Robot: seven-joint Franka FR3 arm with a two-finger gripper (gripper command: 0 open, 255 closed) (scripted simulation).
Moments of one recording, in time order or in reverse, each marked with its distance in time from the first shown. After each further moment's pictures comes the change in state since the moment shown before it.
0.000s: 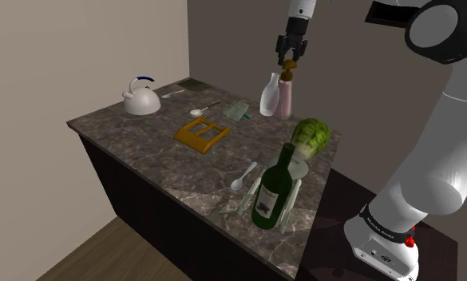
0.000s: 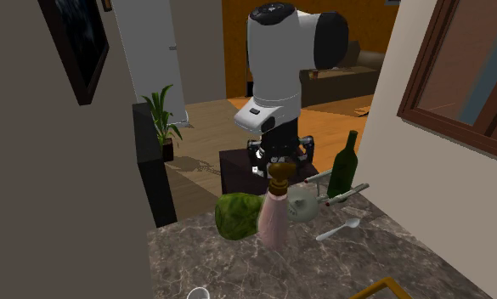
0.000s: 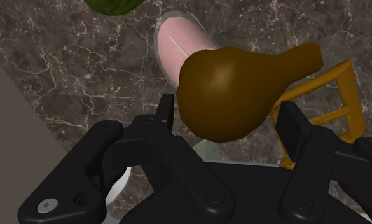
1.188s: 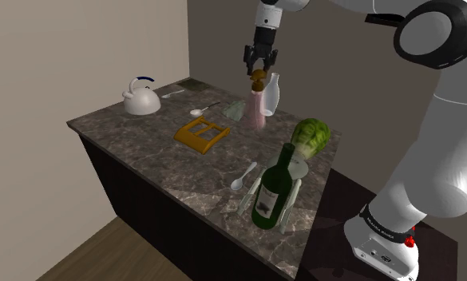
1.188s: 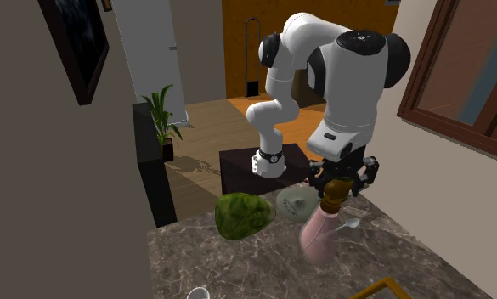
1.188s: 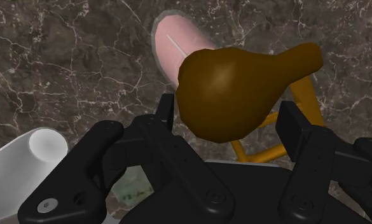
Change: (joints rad) arm 0.128 0.068 0.087 -0.002 0.030 0.098 0.203
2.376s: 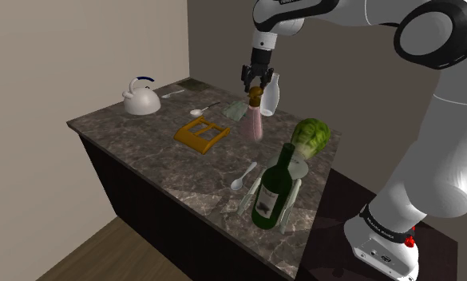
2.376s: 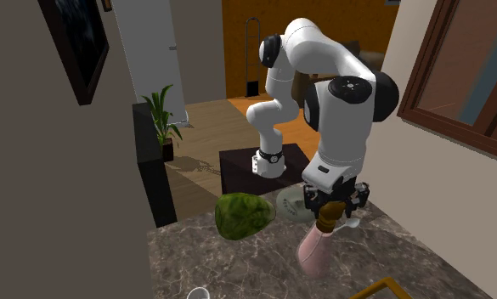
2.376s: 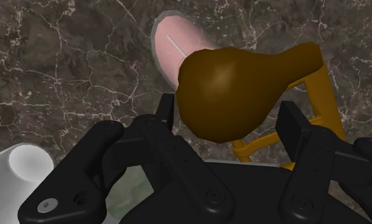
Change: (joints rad) arm 0.010 0.001 0.004 -0.180 0.005 0.179 -0.024
